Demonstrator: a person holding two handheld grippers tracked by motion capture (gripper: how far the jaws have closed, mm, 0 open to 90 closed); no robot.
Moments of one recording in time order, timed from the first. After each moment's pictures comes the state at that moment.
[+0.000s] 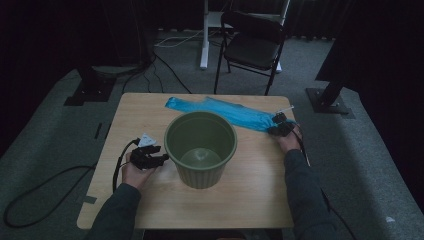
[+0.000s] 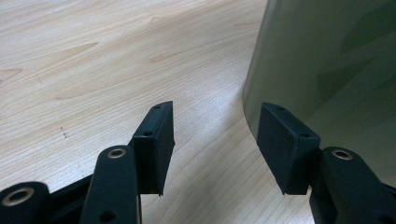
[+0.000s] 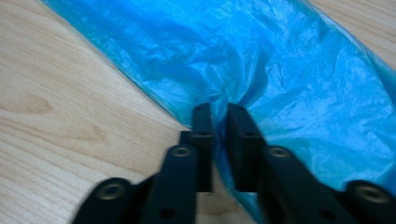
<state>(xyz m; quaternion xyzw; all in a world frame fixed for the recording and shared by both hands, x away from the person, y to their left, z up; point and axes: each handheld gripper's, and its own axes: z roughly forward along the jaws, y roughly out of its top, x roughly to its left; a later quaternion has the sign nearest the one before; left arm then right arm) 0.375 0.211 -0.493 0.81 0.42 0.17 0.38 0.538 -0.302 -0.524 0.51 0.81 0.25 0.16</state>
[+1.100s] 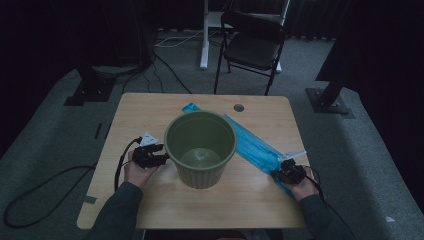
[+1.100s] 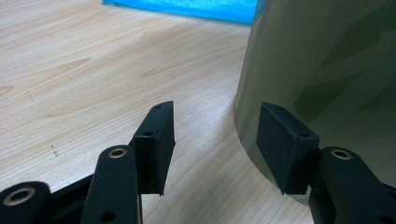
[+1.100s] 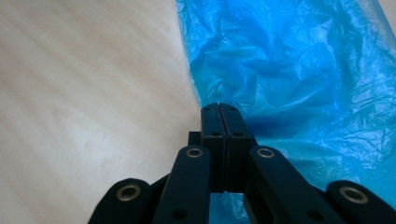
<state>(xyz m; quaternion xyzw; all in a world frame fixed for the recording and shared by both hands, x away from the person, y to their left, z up) 0.377 0.204 -0.489 0.80 0.41 0.17 0.40 0.350 -0.302 -0.525 0.42 0.86 0.28 0.09</state>
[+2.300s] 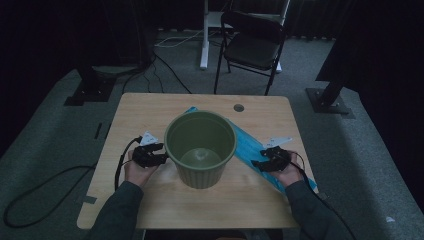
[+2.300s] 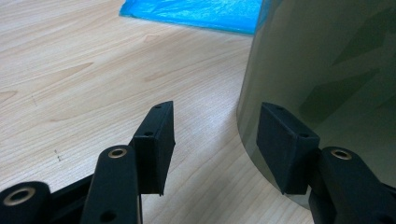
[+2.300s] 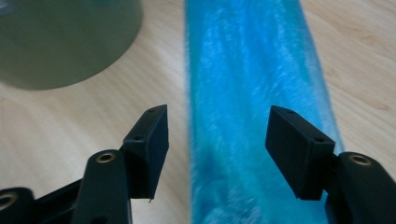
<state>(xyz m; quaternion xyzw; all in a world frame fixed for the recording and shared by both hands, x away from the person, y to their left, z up) 0.379 0.204 -0.489 0.80 0.41 0.17 0.40 0.383 -0.250 -0.491 0.35 0.86 0.33 0.14</state>
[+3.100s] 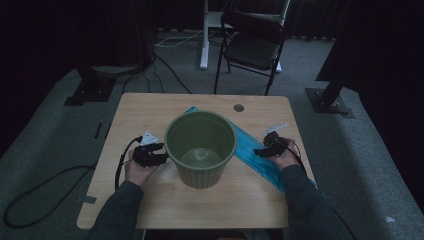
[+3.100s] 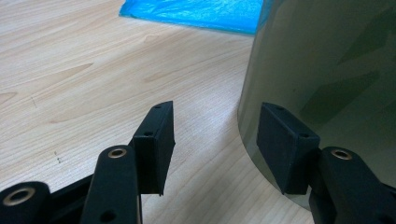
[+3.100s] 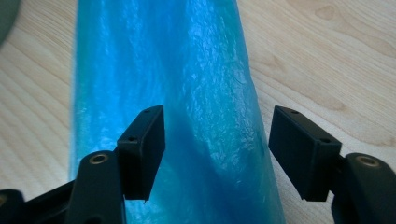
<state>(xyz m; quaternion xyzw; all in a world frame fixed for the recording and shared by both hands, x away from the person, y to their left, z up) 0.381 0.204 -0.490 0.80 0.41 0.17 0.40 0.453 -0.261 -0.517 0.40 0.87 0.27 0.13</state>
